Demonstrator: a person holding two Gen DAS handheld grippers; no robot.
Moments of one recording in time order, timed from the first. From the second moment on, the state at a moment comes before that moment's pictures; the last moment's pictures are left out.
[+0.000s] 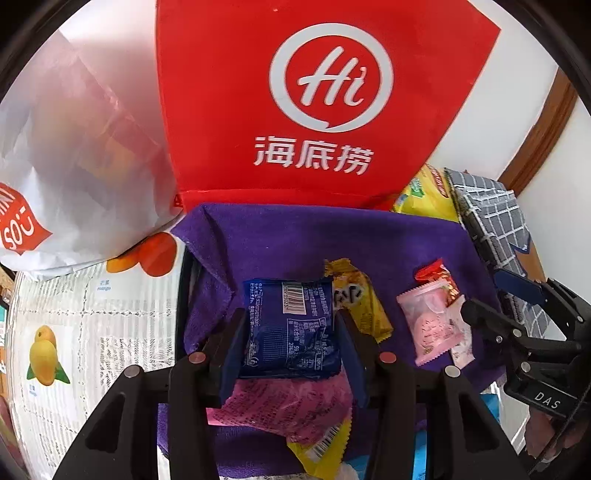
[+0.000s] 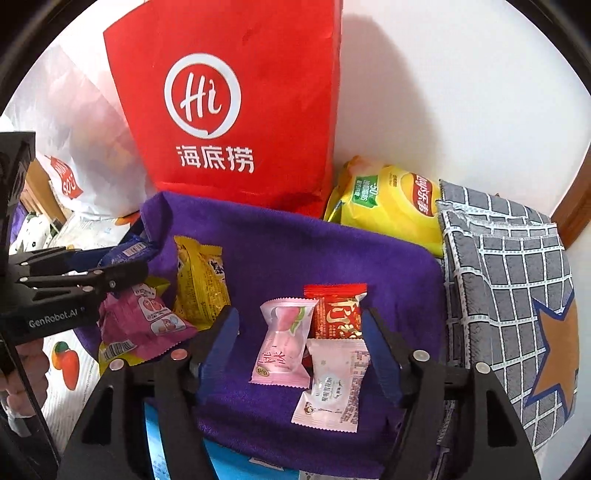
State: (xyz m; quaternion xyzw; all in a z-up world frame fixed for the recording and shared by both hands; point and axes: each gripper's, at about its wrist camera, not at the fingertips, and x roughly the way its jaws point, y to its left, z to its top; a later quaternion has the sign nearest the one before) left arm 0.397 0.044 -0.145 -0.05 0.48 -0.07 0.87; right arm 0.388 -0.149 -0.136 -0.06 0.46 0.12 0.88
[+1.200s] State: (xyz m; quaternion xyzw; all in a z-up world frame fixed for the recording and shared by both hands) left arm 0.260 0.053 -0.033 -0.03 0.40 -0.11 0.91; right arm 0.196 -0.151 -0.089 -0.03 0.40 0.02 0.91
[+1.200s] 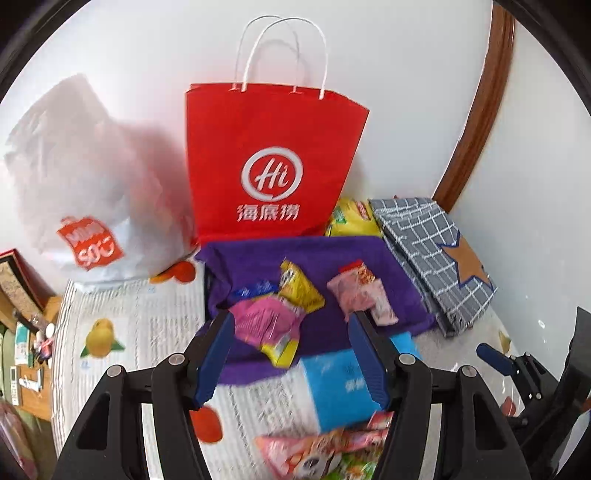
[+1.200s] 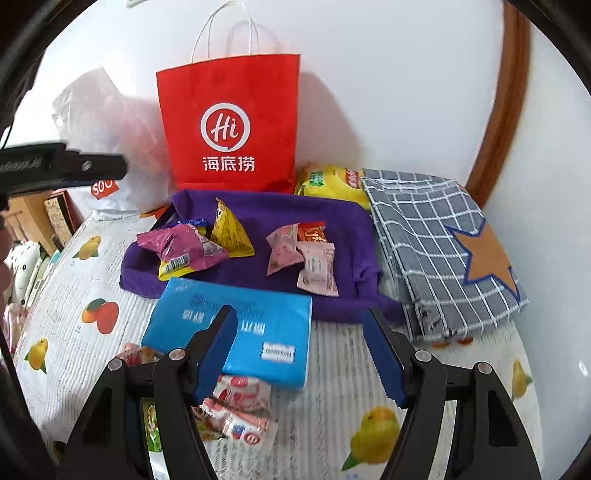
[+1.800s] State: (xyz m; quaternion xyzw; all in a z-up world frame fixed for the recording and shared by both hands) left arm 0.218 0.097 -0.081 -0.07 0.44 -0.09 0.89; right arm 0.162 -0.144 -0.122 -0.04 0.44 0.02 0.90
